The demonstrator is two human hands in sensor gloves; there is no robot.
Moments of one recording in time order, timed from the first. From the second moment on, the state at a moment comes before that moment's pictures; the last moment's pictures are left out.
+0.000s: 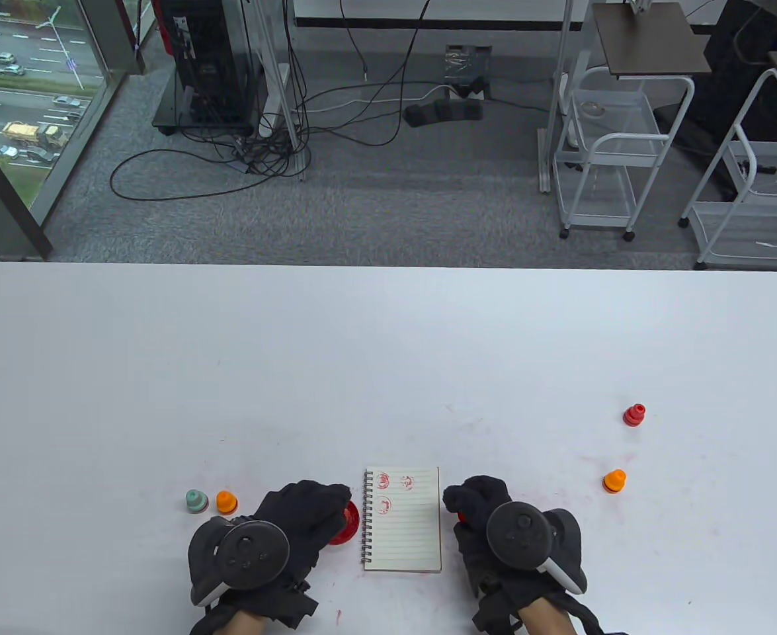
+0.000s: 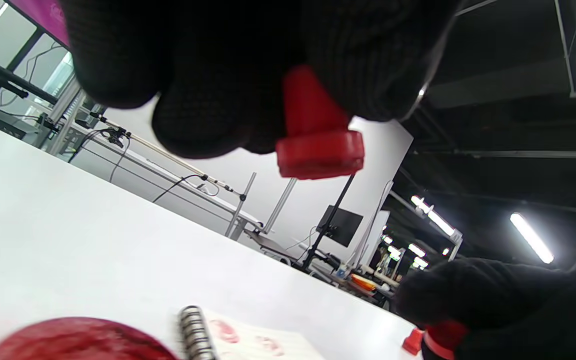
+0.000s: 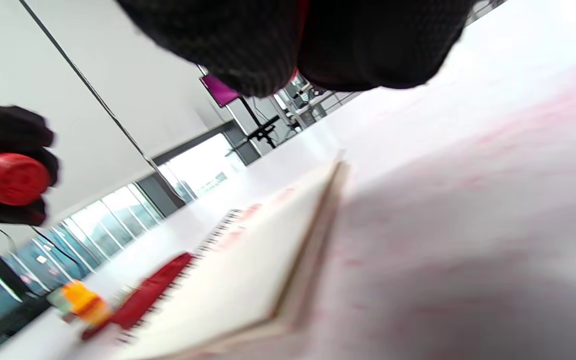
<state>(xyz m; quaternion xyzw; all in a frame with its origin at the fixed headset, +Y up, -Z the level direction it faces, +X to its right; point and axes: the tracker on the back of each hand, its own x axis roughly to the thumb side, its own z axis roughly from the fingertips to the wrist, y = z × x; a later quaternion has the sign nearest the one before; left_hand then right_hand) -0.172 -0.680 -0.210 0.12 -0.23 0.31 0.92 0.119 -0.717 -0.218 0.16 0.00 0.92 0.35</state>
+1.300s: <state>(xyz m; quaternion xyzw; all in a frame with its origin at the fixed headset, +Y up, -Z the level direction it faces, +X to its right) -0.132 -0.689 -0.202 0.10 -0.24 0.50 0.83 0.094 -0.714 -0.200 0.19 0.04 0.75 0.63</state>
